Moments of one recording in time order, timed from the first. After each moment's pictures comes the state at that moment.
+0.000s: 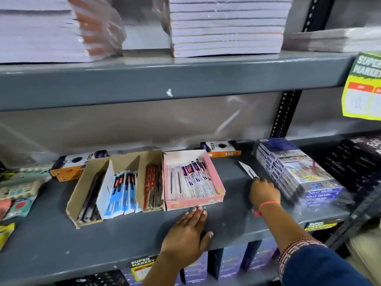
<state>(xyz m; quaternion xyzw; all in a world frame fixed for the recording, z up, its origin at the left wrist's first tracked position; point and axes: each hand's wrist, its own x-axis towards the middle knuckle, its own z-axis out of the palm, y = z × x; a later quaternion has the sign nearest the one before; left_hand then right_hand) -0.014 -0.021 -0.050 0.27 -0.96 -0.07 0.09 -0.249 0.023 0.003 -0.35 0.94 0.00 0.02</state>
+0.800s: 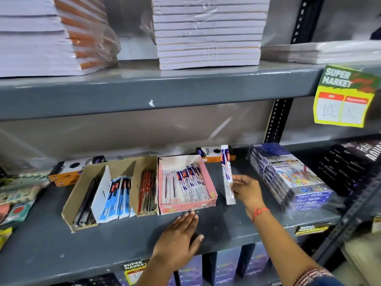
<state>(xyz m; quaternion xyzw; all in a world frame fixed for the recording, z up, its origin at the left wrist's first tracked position) -0.012 -0.022 -0.055 0.29 -0.95 -0.07 0.06 -0.227 0.024 0.024 -0.22 0.72 -0.60 0.29</state>
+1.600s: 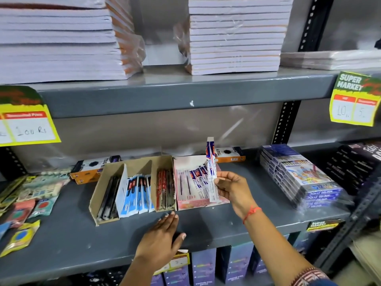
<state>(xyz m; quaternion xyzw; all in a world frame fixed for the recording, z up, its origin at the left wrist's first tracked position) 0.070 -0.050 -0.053 0.38 -0.93 -0.05 0.03 -0.148 0.013 0.048 -0.28 0.56 -0.67 0.41</state>
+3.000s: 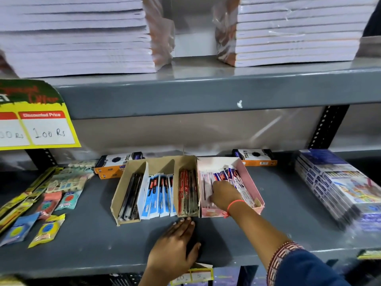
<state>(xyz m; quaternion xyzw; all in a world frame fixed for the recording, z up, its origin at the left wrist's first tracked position) 0.086 -0.053 -0.042 0.35 -0.93 -0.03 0.13 -0.106 -0.082 0.027 -0.54 0.82 -0.08 0.17</state>
